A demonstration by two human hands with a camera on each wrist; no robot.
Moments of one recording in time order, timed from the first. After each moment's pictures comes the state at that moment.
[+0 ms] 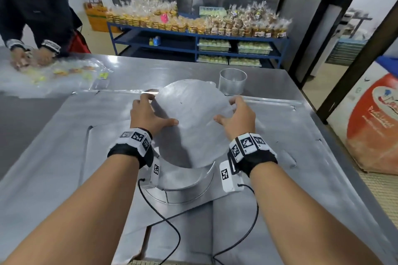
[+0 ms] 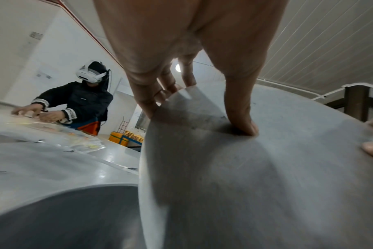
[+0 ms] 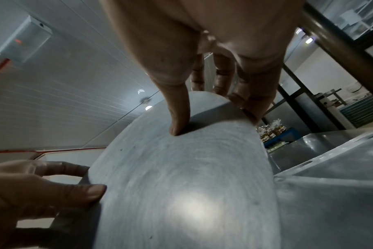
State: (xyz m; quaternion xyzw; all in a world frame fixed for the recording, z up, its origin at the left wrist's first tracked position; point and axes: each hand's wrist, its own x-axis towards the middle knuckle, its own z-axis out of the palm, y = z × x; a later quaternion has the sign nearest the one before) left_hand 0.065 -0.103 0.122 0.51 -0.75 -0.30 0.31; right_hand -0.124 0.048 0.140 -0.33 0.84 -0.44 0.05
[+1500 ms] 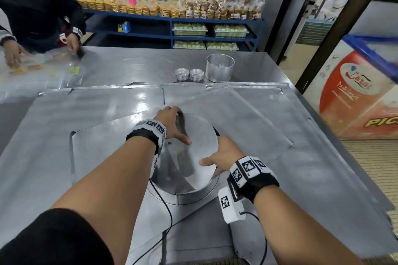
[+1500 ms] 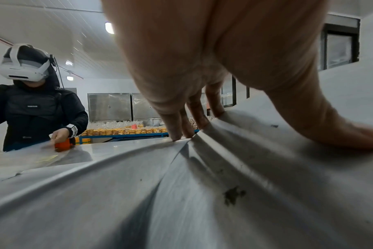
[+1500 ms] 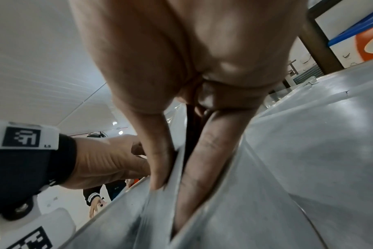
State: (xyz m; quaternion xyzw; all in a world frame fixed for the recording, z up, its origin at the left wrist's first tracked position) left_hand 0.024 -0.141 0.079 0.33 -0.91 -0.25 -0.02; right_hand -0.059 0.060 0.070 -0.27 0.82 -0.35 0.37
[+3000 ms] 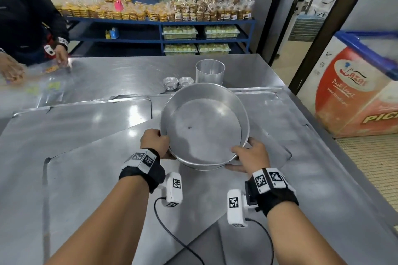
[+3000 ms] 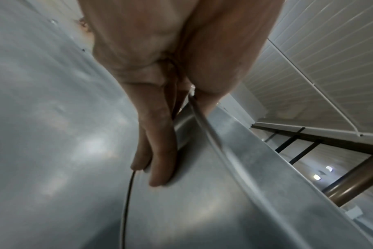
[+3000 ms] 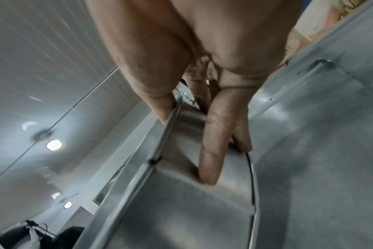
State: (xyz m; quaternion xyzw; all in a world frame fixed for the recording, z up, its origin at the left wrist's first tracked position) left_hand -0.014 -0.154 0.034 0.51 -0.67 -0.52 0.17; right_hand -0.152 0.076 0.063 -0.01 0.71 -0.64 0.28
